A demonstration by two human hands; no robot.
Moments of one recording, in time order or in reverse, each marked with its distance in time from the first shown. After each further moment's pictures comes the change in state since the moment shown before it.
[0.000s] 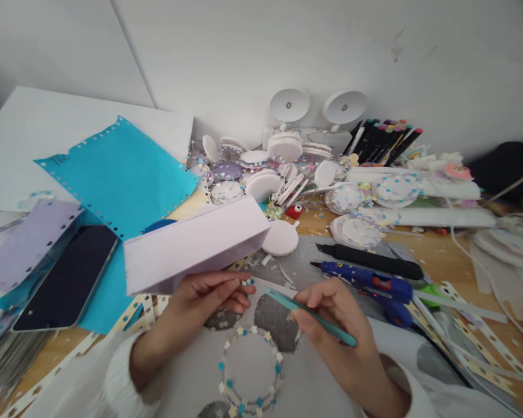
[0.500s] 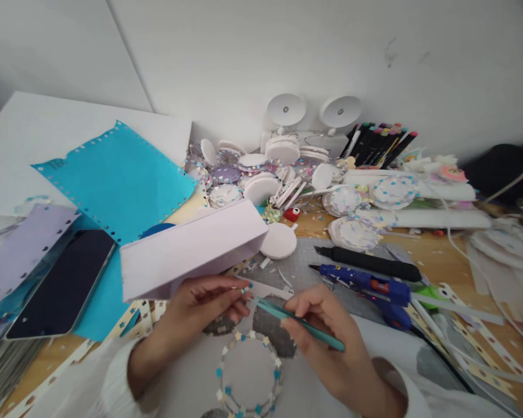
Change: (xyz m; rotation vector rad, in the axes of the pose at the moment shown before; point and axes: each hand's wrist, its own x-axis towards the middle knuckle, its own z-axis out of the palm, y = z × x) left_hand 0.001 0.002 0.001 0.167 0.023 0.031; right_hand 0.002 -0.001 0.003 0.021 -0.118 -0.020
